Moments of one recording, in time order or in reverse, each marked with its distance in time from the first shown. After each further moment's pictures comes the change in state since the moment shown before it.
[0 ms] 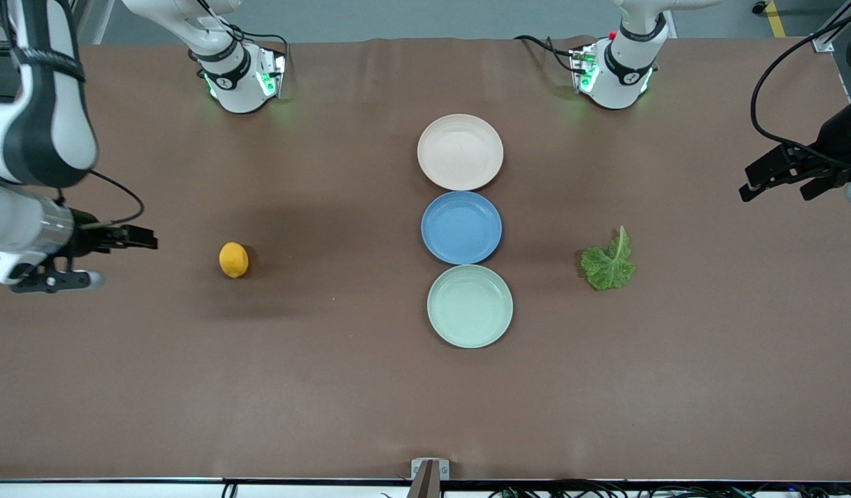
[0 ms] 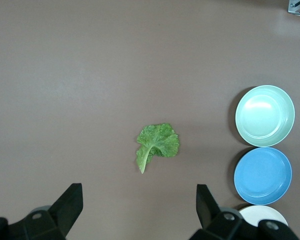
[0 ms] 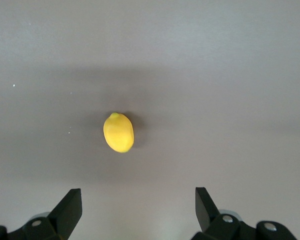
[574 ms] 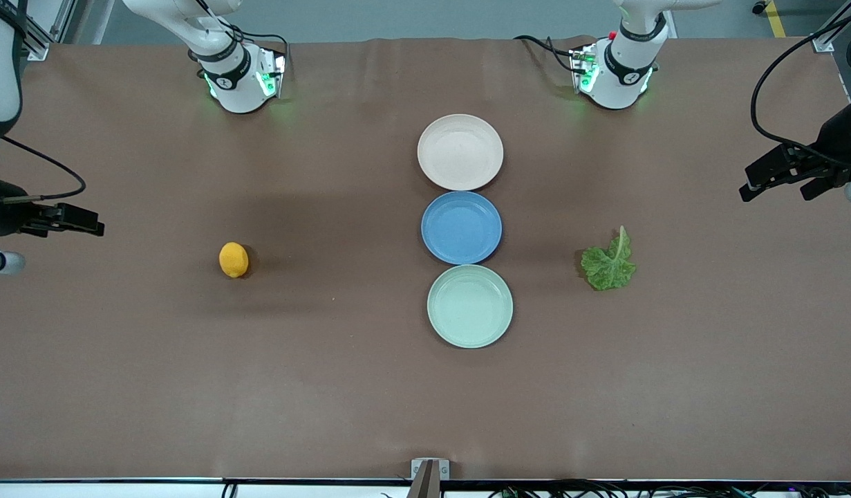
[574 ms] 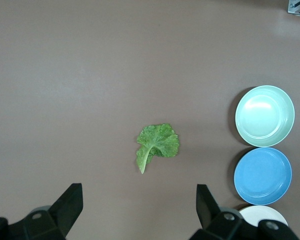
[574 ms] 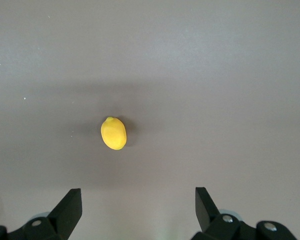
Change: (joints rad) left arm 0.000 0.000 0.000 0.001 0.000 0.000 0.000; right arm -0.020 0.000 -0.007 0.192 -0.017 -0.137 0.016
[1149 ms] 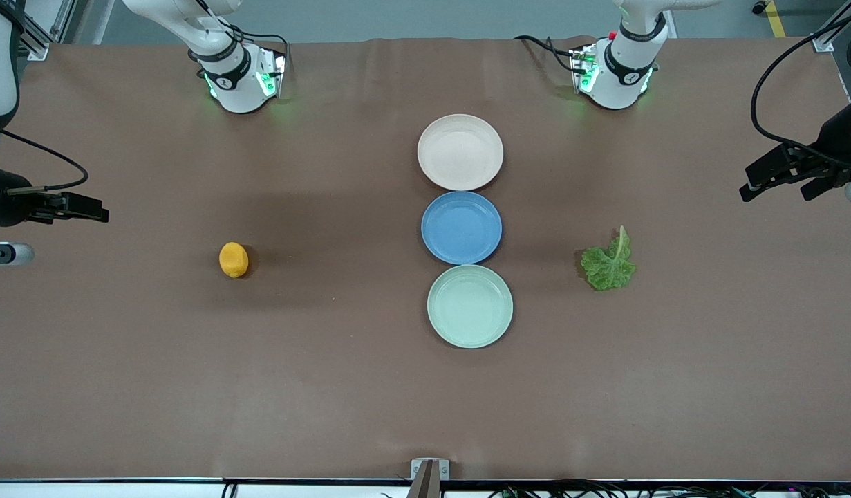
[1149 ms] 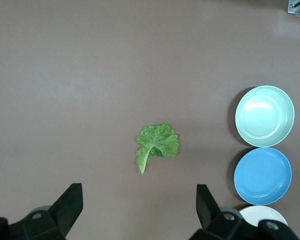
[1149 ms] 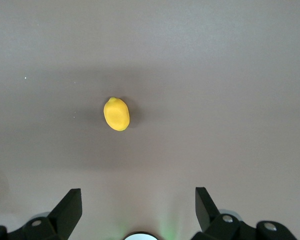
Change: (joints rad) left arm 0.000 0.000 0.000 0.001 0.000 0.000 0.000; right arm 0.000 -0.002 0.008 0.008 0.001 -0.078 0.000
